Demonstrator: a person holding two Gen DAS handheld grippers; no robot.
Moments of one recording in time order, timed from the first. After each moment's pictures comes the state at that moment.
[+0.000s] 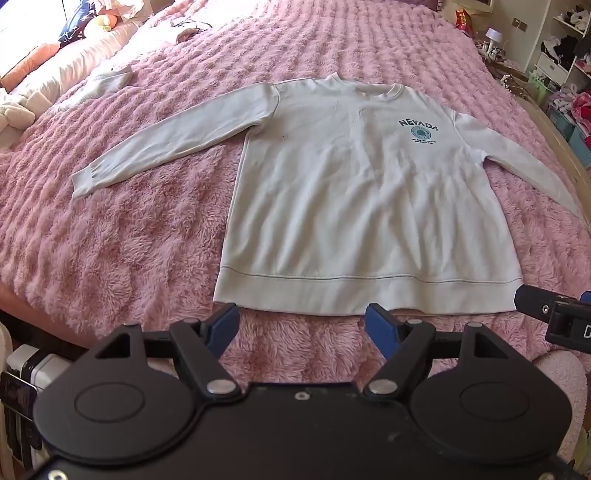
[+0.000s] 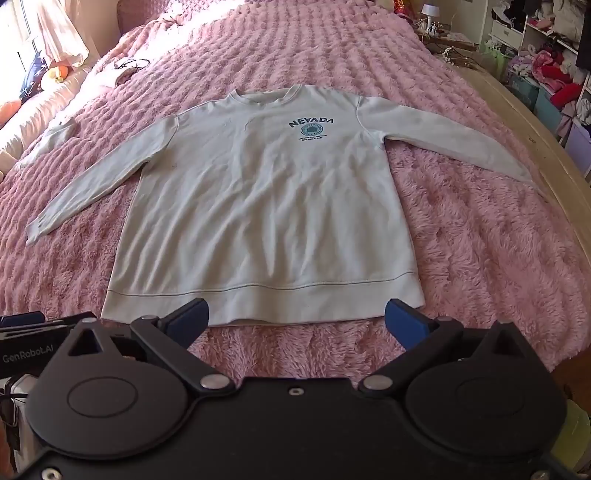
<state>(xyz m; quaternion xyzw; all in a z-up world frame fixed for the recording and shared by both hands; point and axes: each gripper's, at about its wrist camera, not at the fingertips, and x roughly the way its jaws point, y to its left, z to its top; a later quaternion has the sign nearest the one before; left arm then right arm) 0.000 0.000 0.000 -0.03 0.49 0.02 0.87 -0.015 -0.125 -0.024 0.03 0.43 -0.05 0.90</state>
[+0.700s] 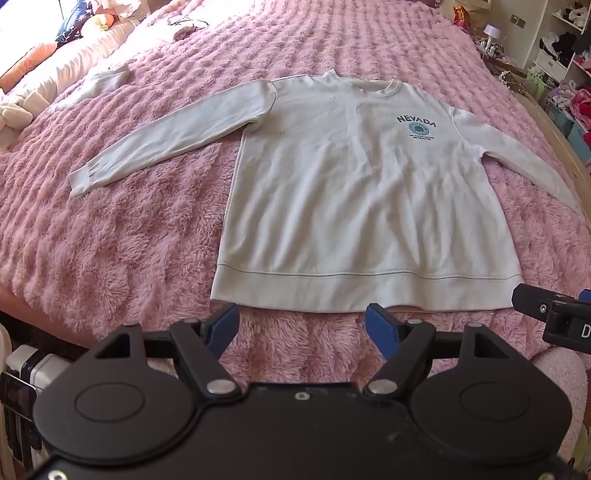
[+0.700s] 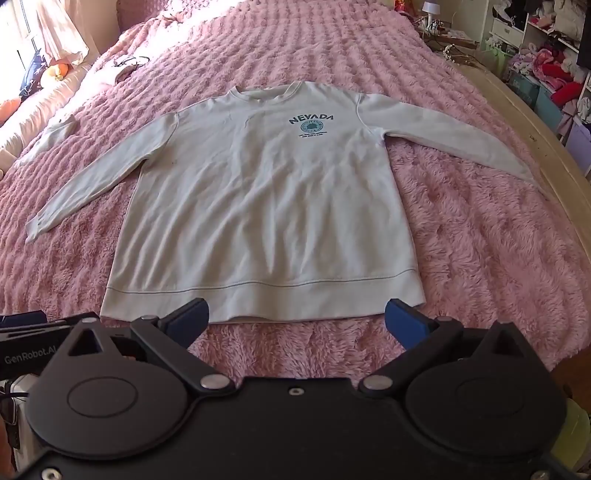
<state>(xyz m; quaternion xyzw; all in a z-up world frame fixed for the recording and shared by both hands) 0.001 -0.001 -0.004 -0.02 0.49 0.01 0.87 -0.014 -0.124 -0.024 0.04 0.43 -0.05 0.90</state>
